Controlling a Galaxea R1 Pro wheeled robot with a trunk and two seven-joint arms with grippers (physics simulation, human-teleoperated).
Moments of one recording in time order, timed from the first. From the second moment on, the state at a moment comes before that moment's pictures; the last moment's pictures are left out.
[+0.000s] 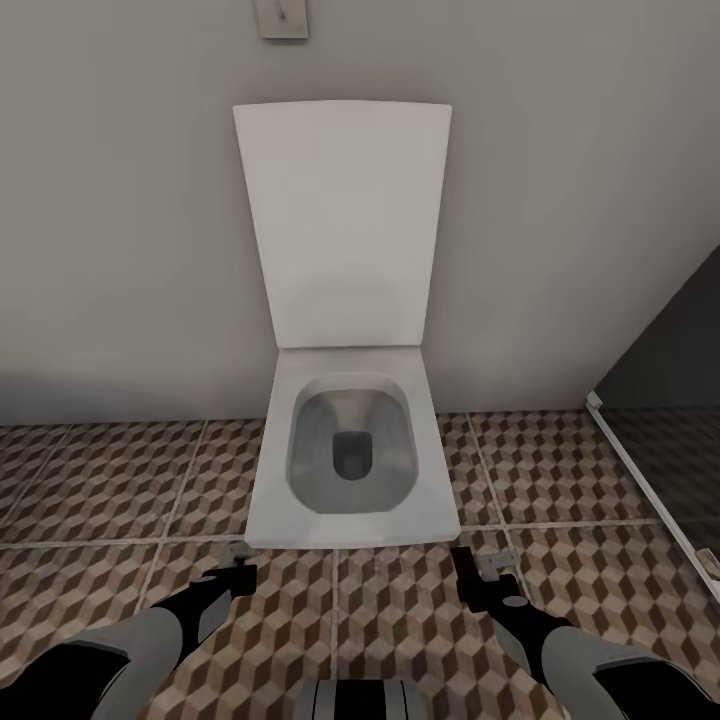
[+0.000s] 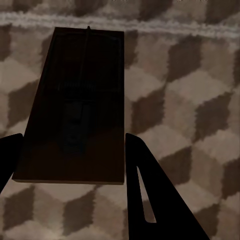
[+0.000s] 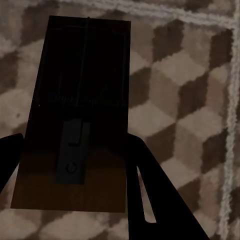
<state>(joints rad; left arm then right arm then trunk) -0.81 0.02 -0.18 -0.01 0.27 -0.01 0.07 -0.77 -0.02 0.14 0.03 0.02 -0.14 -0.08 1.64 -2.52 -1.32</state>
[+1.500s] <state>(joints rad) -0.81 0.02 -0.18 -0.01 0.27 -0.01 0.07 -0.77 -0.02 0.14 0.03 0.02 -0.14 -0.08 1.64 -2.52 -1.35</state>
